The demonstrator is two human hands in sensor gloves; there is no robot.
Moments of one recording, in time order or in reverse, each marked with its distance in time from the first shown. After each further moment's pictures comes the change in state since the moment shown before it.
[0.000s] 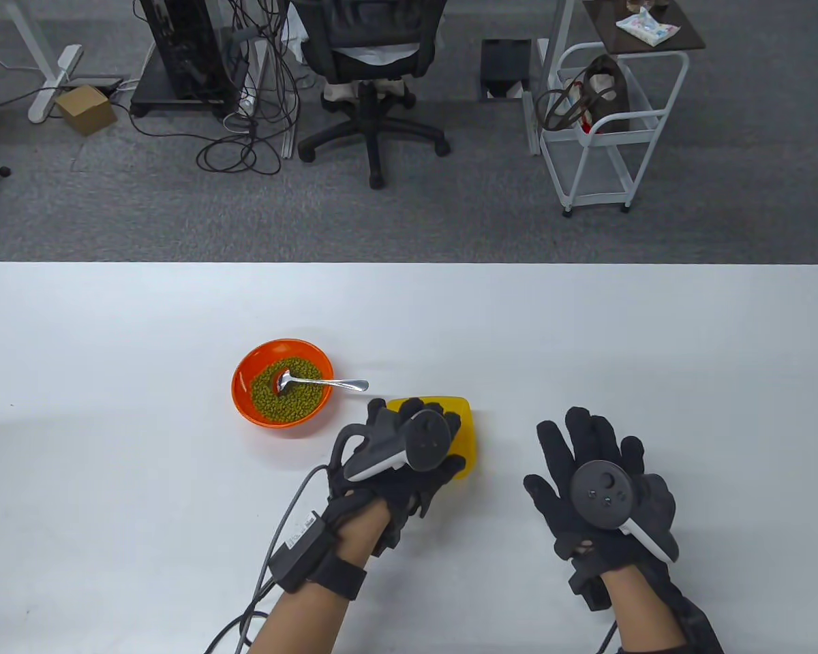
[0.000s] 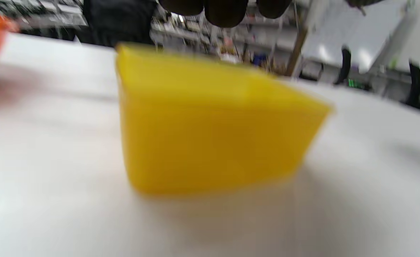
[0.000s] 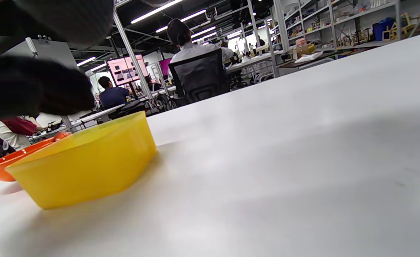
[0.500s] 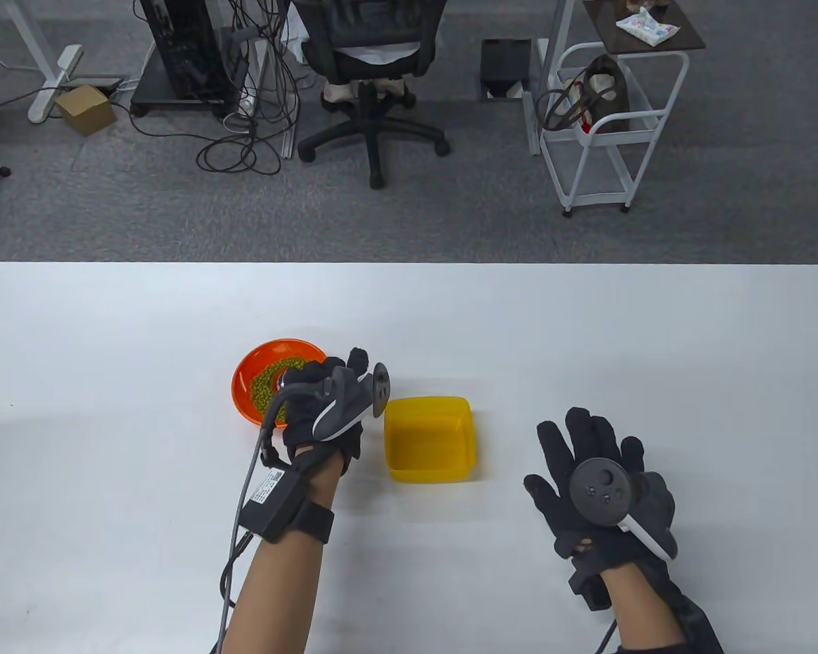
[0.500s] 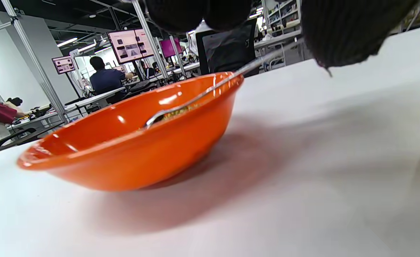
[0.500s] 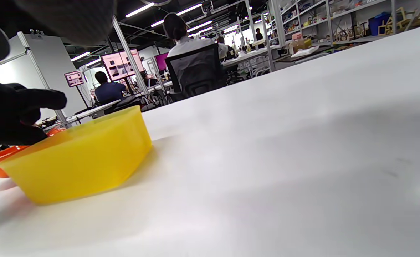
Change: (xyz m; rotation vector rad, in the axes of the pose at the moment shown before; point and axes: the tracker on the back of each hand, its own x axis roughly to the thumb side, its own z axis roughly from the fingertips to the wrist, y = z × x) left_hand -0.078 -0.001 -0.038 -0.031 0.450 -0.475; right_hand -0.003 0.003 -0.003 0.023 0.020 -0.002
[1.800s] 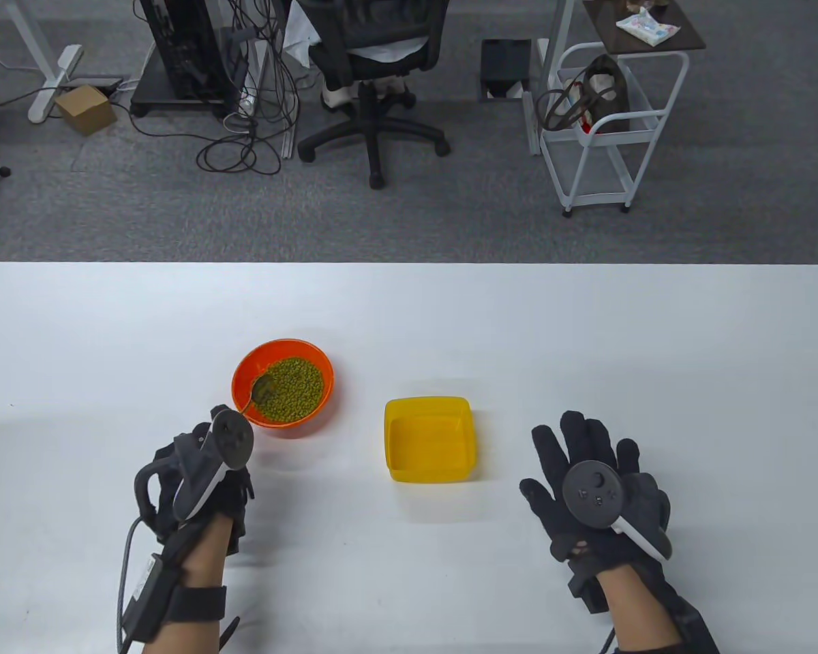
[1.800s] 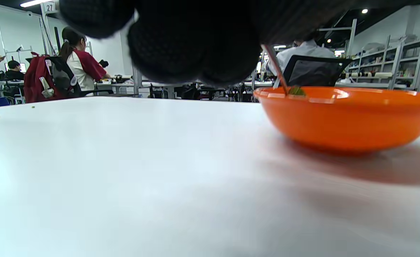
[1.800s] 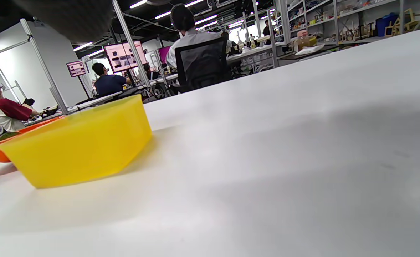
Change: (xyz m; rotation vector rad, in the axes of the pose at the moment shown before) left_hand -0.151 -0.057 0.078 0.067 0.264 0.312; right_hand 0.002 0.007 -0.001 0.018 -0.015 0.039
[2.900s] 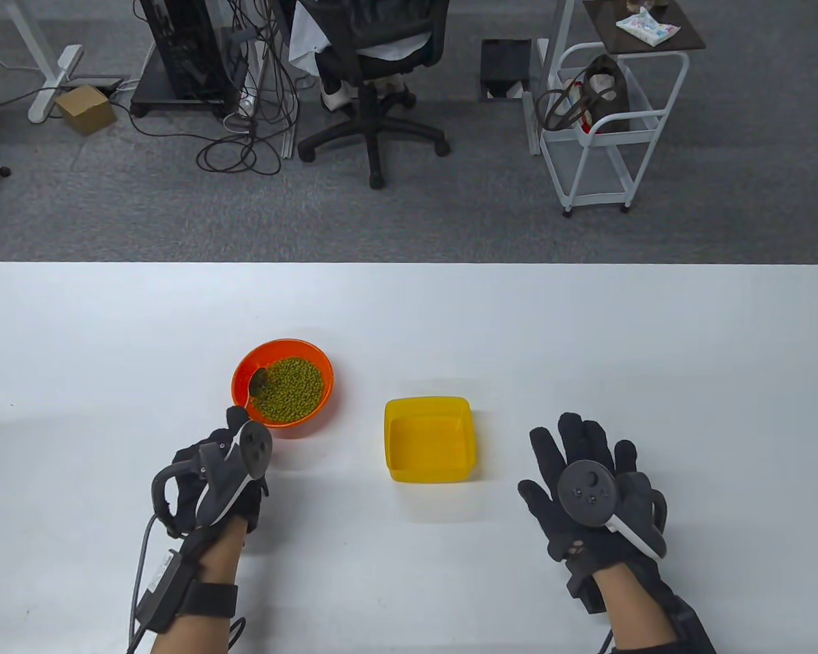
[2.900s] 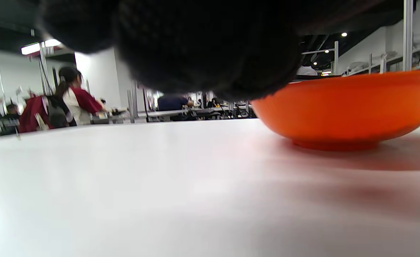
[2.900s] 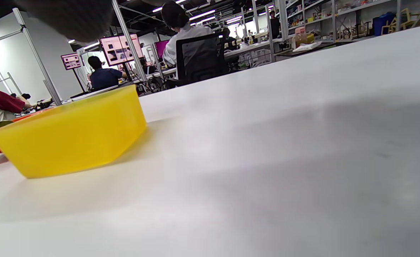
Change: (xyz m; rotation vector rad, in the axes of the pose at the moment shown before) left_hand 0.018 -0.010 0.002 0.145 -0.029 0.022; right_hand 0.000 0.007 -0.003 0.018 0.010 0.020
